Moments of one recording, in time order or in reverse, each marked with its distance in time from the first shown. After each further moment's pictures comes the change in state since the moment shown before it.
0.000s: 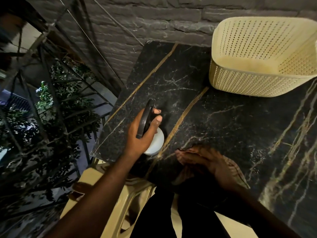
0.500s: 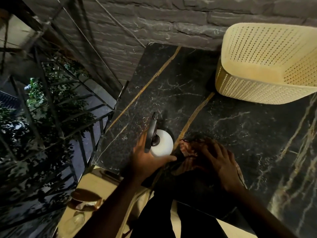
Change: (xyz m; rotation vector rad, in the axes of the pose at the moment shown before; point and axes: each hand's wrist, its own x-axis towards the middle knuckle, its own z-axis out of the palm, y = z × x) left_hand -0.005 -0.062 -0.009 0.283 -0.227 -0.300; right_hand 0.023 -0.017 -0.005 -0.225 0.107 0.280
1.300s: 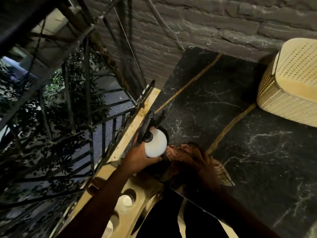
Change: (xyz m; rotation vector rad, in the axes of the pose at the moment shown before) left_hand 0.020 -0.085 -0.102 0.182 -0.073 -0.079; right_hand 0.046 -0.130 0.034 0.051 -0.105 -0.221
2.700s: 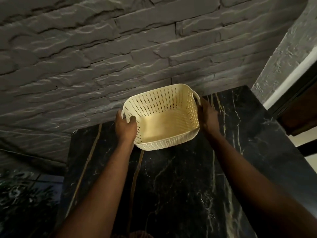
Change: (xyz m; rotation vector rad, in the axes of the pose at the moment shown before) left_hand 0.158 0.427 0.136 -0.420 0.207 0.332; right_hand -0.030 0.327 -0.256 0.440 1.012 0.681
